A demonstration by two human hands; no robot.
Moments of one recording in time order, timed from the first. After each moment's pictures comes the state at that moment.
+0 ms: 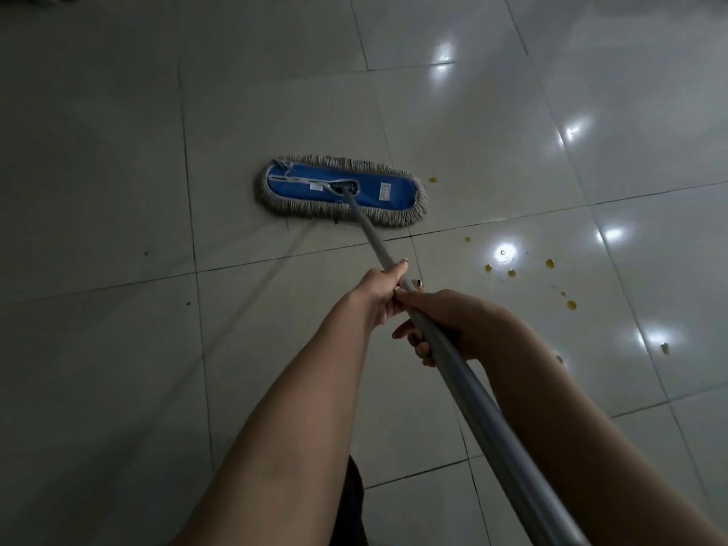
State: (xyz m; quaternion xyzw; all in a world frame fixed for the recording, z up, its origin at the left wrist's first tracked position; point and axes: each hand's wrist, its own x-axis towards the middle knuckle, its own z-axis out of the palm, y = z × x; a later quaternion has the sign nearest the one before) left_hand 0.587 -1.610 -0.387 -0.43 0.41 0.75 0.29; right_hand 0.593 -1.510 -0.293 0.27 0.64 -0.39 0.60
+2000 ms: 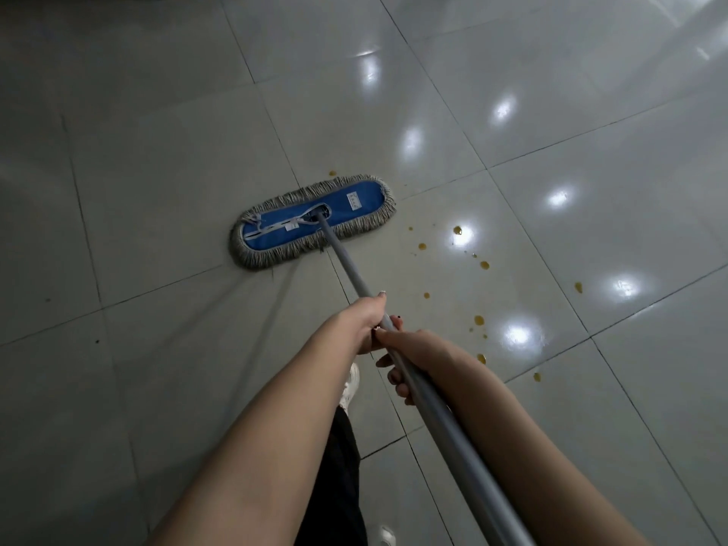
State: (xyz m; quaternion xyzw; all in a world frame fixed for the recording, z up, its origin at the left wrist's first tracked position) left_hand 0.614 -1.320 -0.403 -0.48 0.44 0.65 0.40; right_hand 0.663 -1.238 -0.300 0.31 0.66 -0.43 0.54
